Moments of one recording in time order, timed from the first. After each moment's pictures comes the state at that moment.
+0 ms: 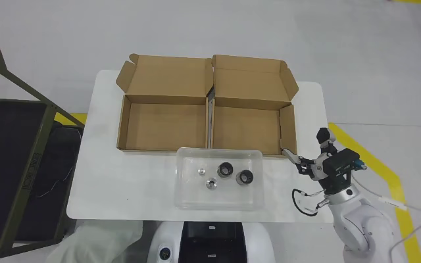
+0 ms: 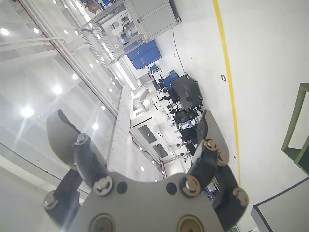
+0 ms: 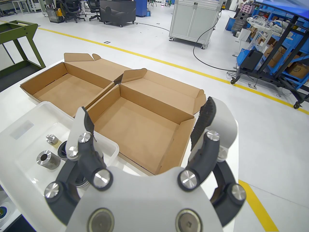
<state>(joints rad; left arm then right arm) 0.15 -0.27 -1.06 -1.30 2.57 -0.51 0.65 -1.87 -1.29 1.68 -2.12 -1.31 -0.46 -0.04</state>
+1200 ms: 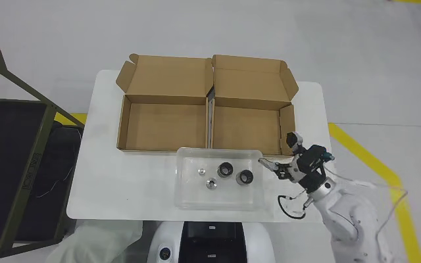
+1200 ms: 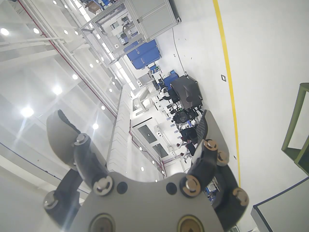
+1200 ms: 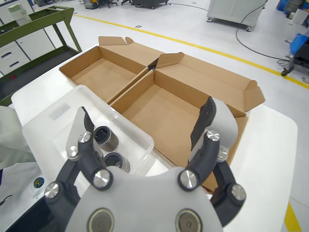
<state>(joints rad) 0.15 -0.27 -1.06 -1.30 2.57 -0.51 0.65 -1.77 -1.27 1.56 -2.04 -1.18 -0.63 0.17</state>
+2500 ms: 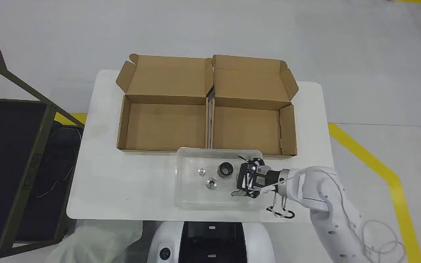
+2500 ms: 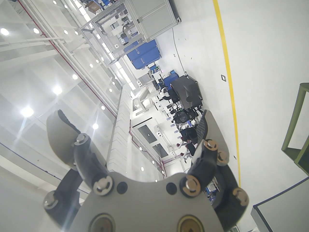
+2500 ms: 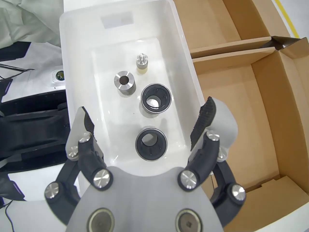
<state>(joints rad) 0.15 -0.27 -1.06 -1.30 2.57 -0.51 0.65 -1.47 -1.21 1.27 -1.95 -1.31 -0.99 0.65</state>
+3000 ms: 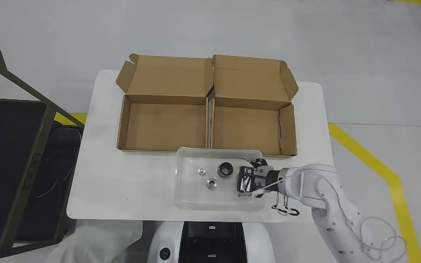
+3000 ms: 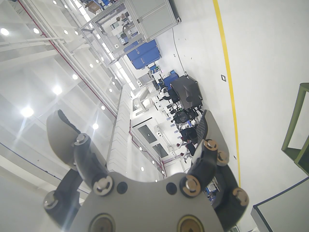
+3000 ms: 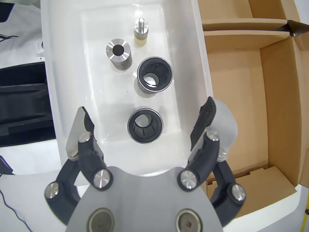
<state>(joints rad) 0.15 -0.27 -1.06 -1.30 2.57 -0.51 0.65 -1.44 -1.17 1.23 -1.93 -1.38 -1.01 0.70</state>
